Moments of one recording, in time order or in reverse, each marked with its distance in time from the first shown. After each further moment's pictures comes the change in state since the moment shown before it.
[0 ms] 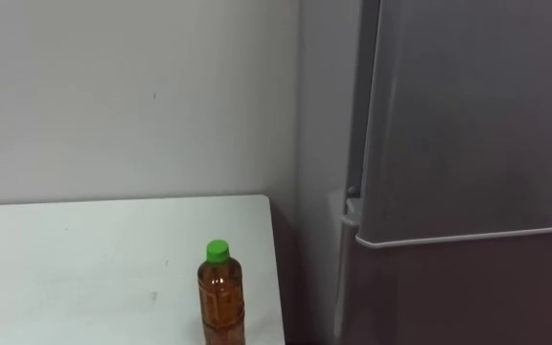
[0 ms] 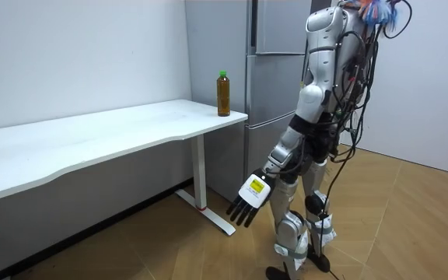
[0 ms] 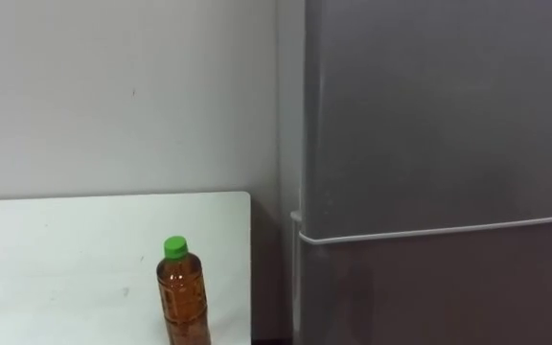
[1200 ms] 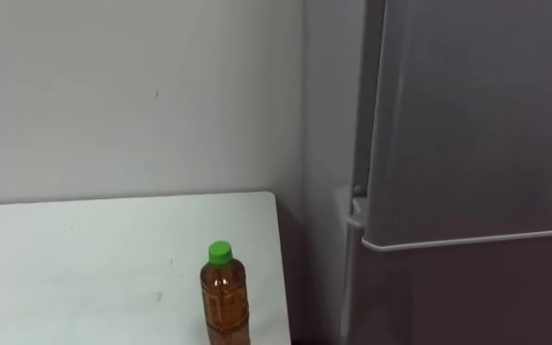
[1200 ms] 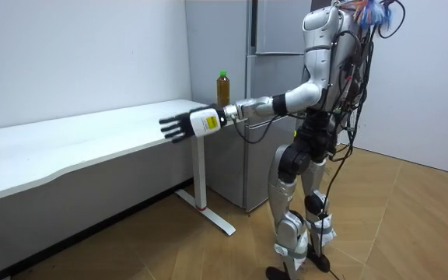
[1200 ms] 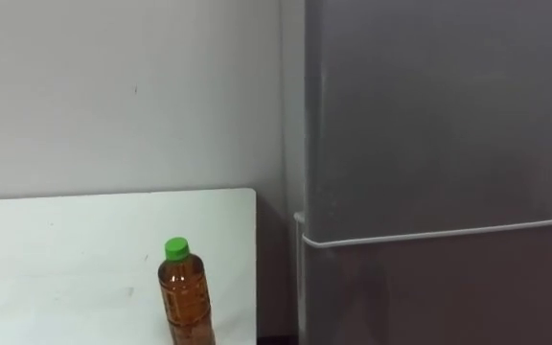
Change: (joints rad) left arm -0.029 -0.002 0.190 -0.947 -0.370 -0.184 0.327; right arm 0.034 0.001 -0.080 -0.038 -0.087 -0.045 -0.033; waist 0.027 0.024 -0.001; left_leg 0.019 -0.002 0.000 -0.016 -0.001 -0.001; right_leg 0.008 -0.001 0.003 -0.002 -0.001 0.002
